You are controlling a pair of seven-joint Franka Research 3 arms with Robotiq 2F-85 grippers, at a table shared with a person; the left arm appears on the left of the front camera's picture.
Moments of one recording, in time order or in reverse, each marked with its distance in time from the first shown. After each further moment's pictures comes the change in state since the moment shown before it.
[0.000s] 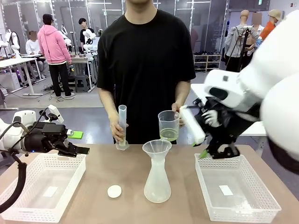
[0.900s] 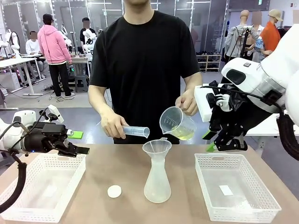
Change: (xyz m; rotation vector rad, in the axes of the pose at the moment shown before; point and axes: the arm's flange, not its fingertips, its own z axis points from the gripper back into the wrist) left arm 0.000 0.000 0.000 0.000 0.000 0.000; right arm -0.025 -0.002 0.016 -0.017 -0.042 -0.262
